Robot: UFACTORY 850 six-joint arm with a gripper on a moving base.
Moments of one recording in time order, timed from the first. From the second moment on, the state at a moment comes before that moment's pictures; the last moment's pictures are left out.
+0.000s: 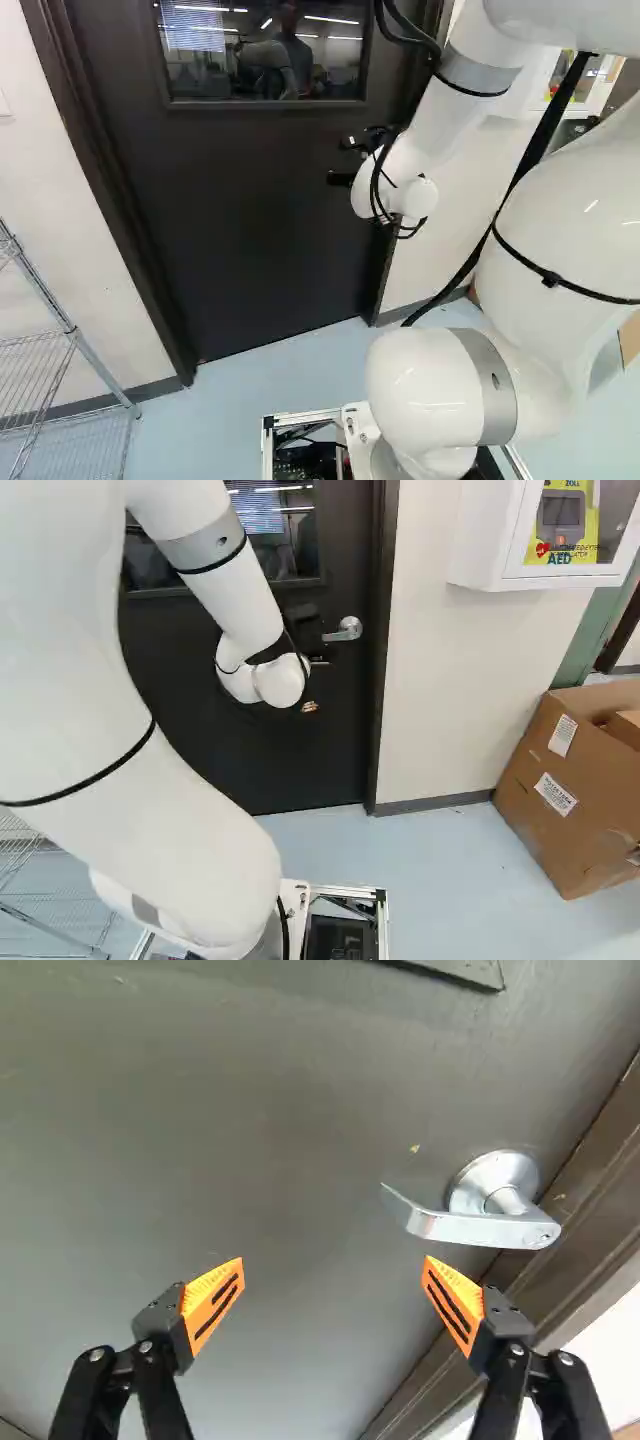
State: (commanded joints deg) arm -8.2 2.7 -28.2 -18.0 50.0 0.0
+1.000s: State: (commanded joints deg) arm -8.2 3.1 -31.6 -18.0 50.0 0.0
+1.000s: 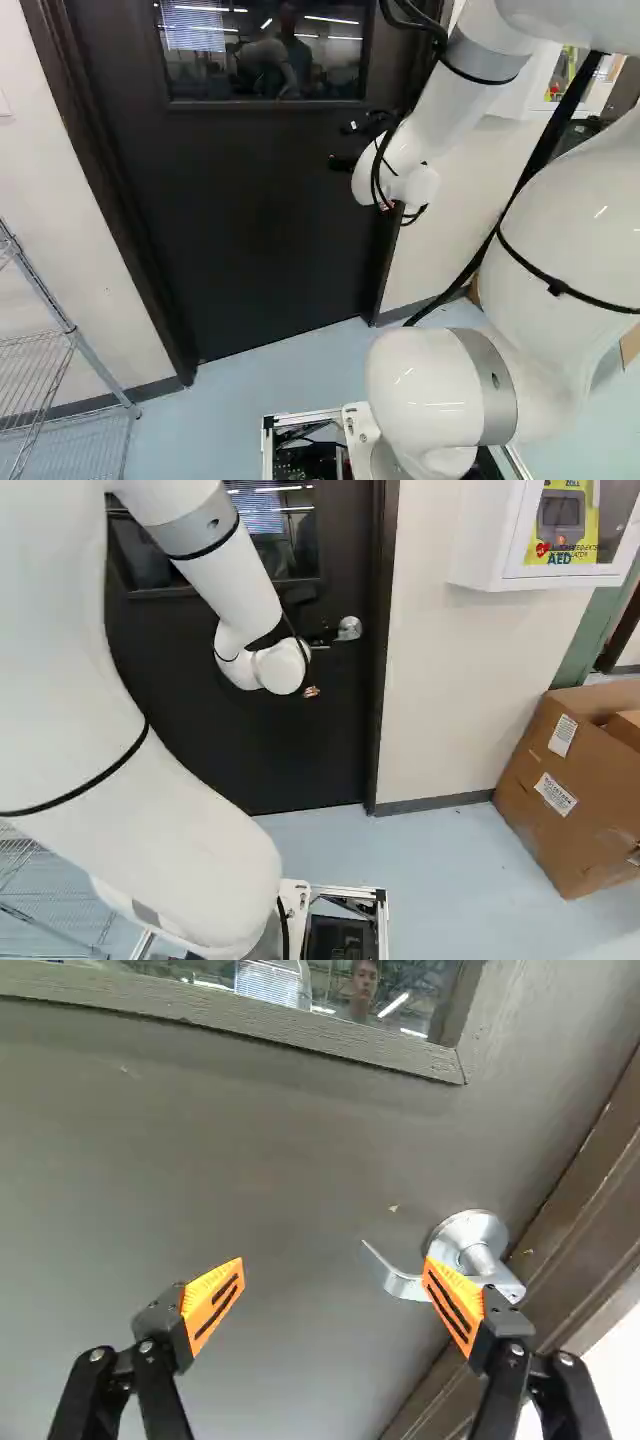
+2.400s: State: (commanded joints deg) arm -9.2 -5.4 -39.5 -18.0 50.0 0.0
